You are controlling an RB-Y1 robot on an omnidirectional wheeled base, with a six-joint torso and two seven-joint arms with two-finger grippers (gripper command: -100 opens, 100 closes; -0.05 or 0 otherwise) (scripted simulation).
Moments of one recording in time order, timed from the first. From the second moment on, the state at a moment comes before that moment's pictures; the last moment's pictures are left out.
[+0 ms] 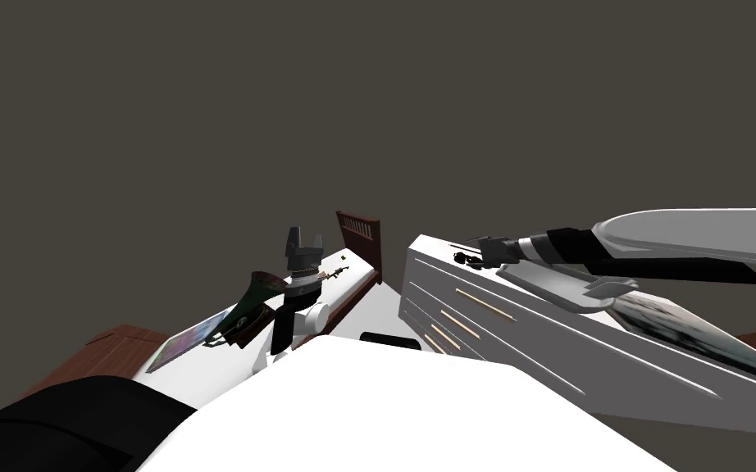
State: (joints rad) left arm 0.45 0.04 0.06 -2.35 0.12 -0.52 -0.07; right arm 0.38 -1.83 -0.21 -1.87 0.83 -0.62 0.07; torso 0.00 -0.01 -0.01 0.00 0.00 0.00
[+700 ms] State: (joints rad) left arm 0.45 0.04 0.06 -2.35 0.12 -0.52 -0.07; right arm 0.42 -1.84 -0.18 -1.86 0.86 -0.61 0.09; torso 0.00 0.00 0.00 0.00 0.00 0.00
